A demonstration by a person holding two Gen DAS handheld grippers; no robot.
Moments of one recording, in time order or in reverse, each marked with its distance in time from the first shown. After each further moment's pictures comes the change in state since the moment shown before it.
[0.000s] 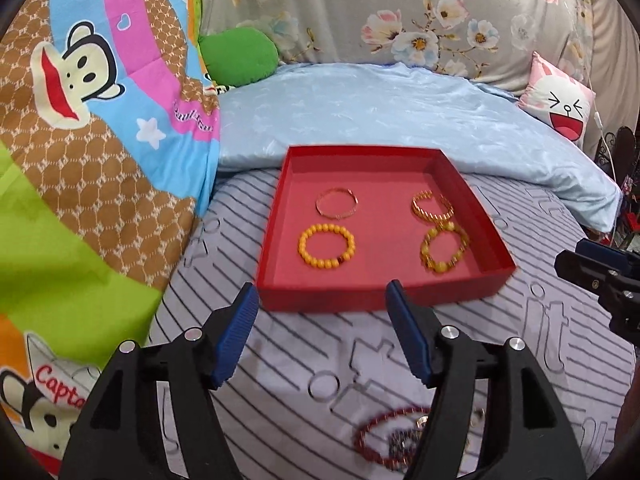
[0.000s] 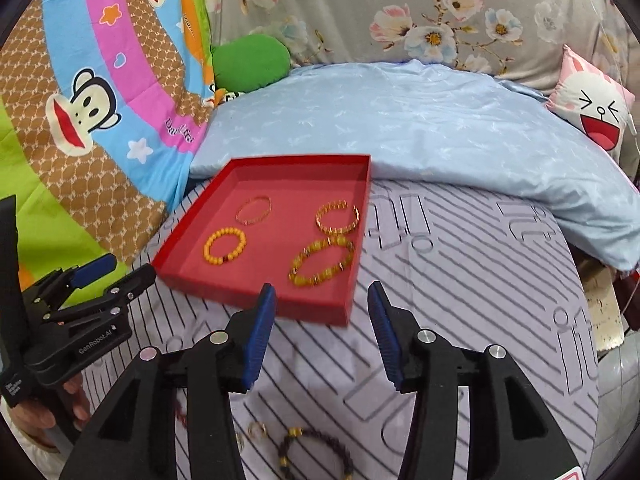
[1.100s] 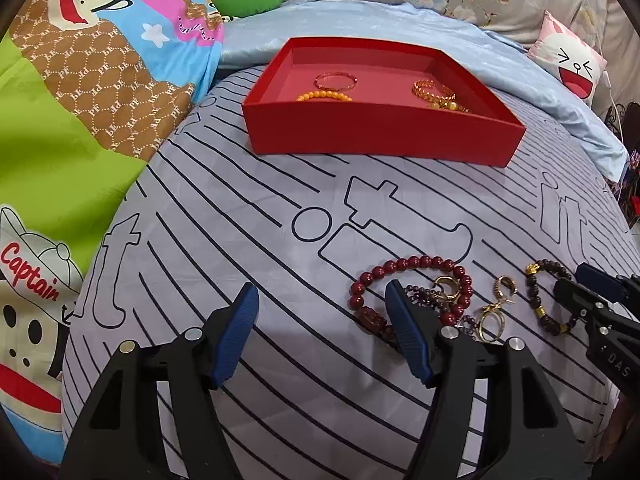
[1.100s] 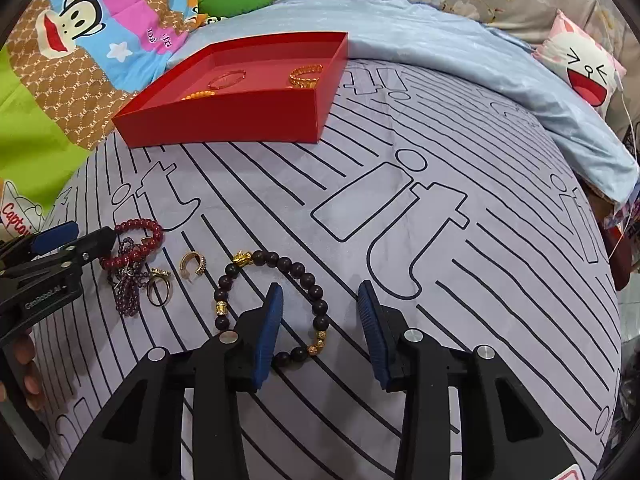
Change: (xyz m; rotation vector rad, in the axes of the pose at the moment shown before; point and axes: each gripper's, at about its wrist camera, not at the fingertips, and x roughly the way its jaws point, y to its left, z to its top) left arm 0.016 -0.010 -0.096 -0.031 0.191 0.018; right arm 0.027 -0.006 -0.111 -0.049 0.171 -0.103
